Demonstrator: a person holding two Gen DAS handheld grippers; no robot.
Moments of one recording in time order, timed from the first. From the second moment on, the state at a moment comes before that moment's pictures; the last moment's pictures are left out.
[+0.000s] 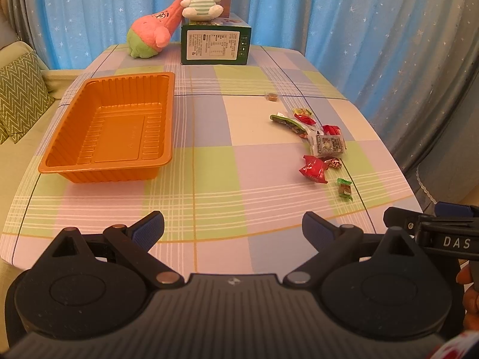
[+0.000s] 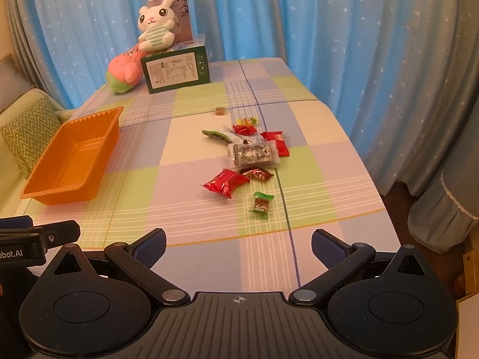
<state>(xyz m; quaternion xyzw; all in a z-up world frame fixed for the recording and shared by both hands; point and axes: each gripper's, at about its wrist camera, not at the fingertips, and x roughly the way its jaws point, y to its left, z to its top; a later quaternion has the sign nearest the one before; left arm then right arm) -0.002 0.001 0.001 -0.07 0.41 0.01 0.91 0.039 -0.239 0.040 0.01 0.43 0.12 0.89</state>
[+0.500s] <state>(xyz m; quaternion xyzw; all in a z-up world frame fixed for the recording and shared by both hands) -0.001 0.000 0.000 -0.07 0.41 0.01 0.91 0.039 -0.241 0.039 0.01 0.43 0.12 0.89</state>
